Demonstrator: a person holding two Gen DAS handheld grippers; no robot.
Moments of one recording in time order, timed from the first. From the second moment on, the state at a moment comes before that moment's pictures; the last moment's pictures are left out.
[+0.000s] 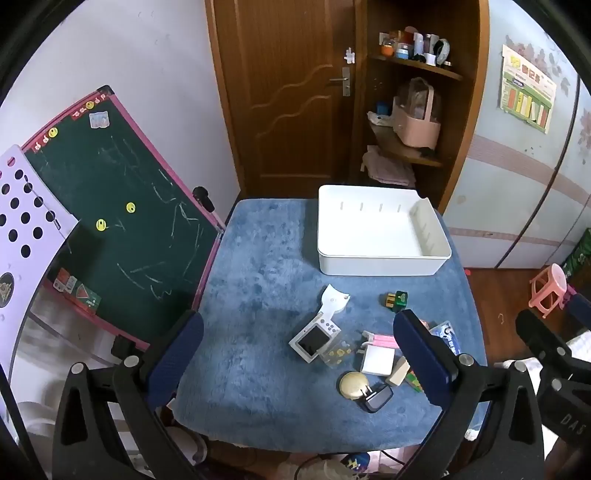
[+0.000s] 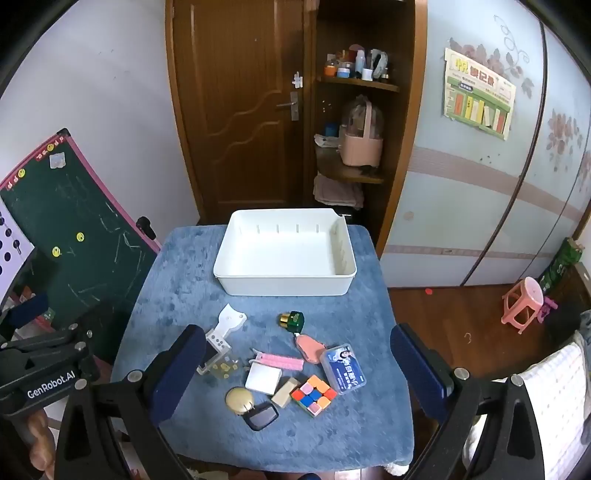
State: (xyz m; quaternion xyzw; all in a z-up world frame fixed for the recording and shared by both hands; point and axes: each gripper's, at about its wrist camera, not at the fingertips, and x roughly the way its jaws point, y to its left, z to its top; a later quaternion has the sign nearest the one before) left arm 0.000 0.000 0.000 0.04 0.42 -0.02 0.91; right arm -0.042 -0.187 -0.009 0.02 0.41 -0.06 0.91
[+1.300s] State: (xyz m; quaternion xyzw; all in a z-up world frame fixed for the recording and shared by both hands) left arm 0.005 -0.009 -0.008 0.03 0.43 -0.04 0.90; right arm -0.044 -0.198 -0.017 0.06 0.42 -0.07 0.90
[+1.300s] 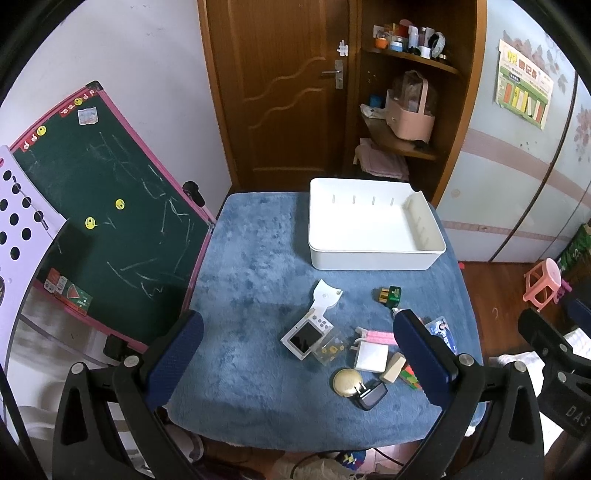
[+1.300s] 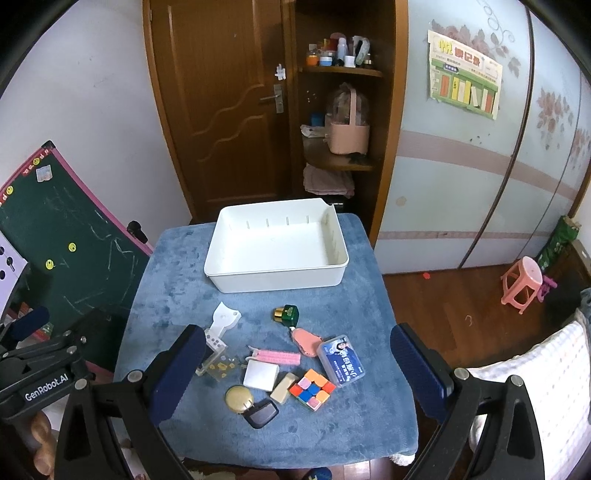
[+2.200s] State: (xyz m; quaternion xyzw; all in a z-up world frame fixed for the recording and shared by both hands) left arm 0.005 -0.016 -0.010 0.03 0.44 -0.04 0.90; right arm -0.047 -0.195 -0.005 0.05 0.40 -0.08 0.91
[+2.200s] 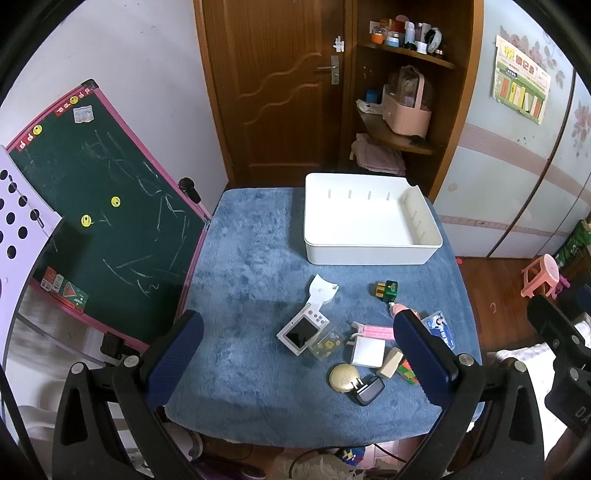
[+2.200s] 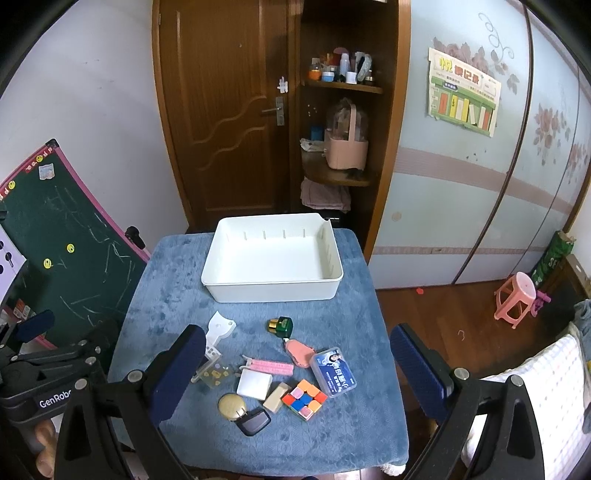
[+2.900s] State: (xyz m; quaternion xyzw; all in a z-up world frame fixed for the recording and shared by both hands) left arm 0.004 -0.017 -0.007 0.03 0.43 -0.04 0.90; right arm -0.051 -0.192 0.001 0.03 0.38 -0.08 0.92
